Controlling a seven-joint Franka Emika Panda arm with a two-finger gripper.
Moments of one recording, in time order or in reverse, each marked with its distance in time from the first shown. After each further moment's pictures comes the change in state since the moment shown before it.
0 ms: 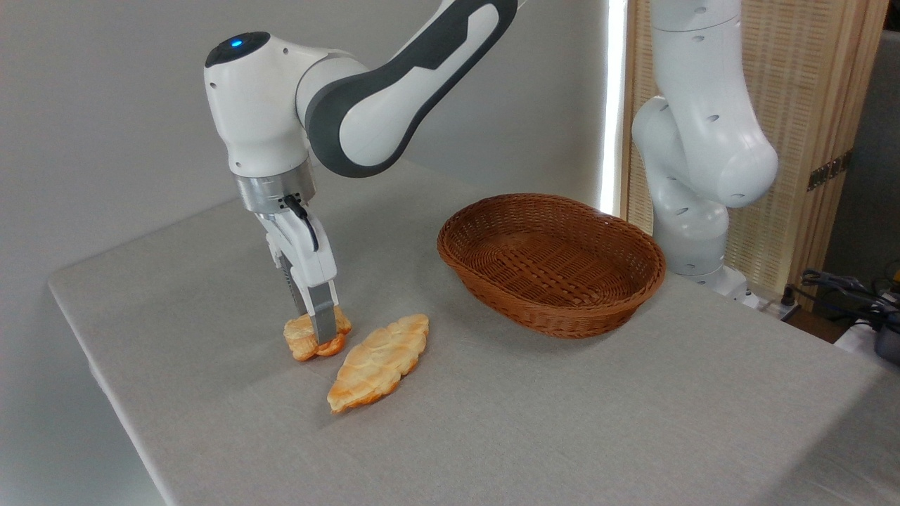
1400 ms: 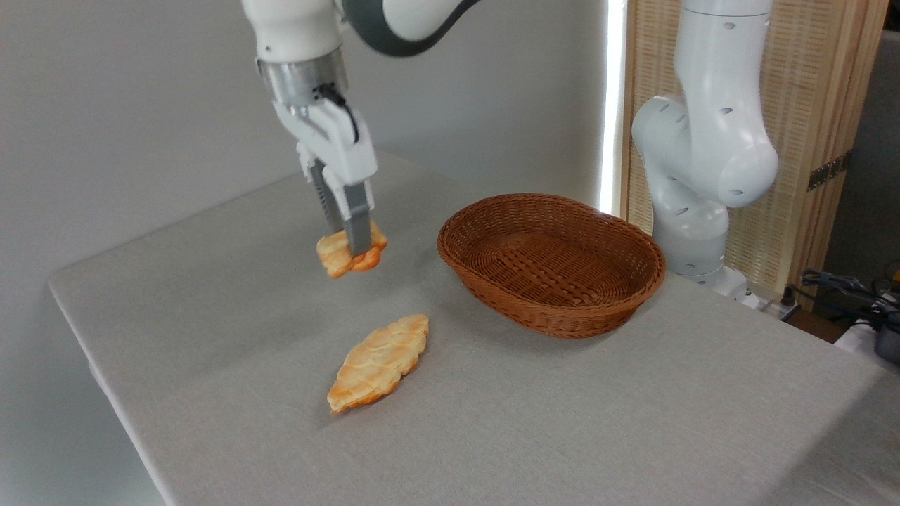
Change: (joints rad) arm 0.003 -0.267 0.009 -0.005 0.000 -0.297 -0.026
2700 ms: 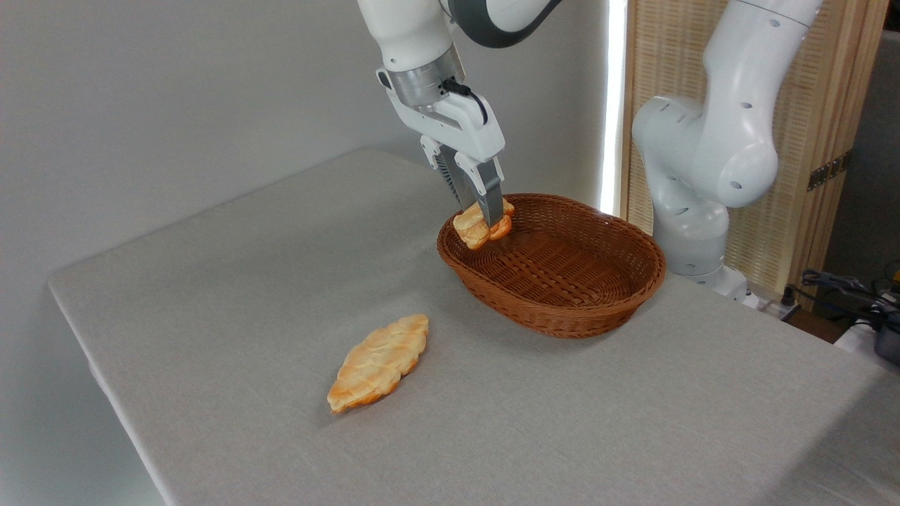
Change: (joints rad) arm -0.004 -0.344 -0.100 -0.428 -0.001 -0.148 -0.119
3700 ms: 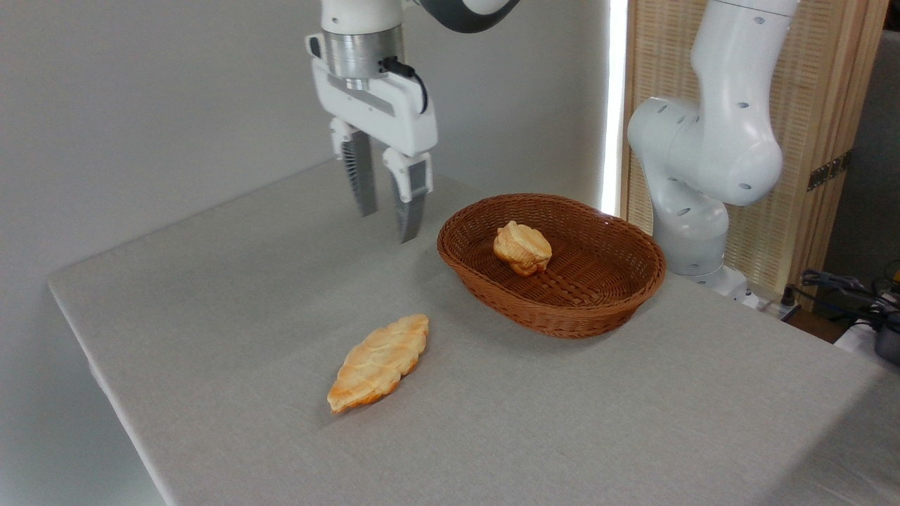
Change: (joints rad) arm 0.115 0.158 -0.010 0.227 0.001 0.252 0.005
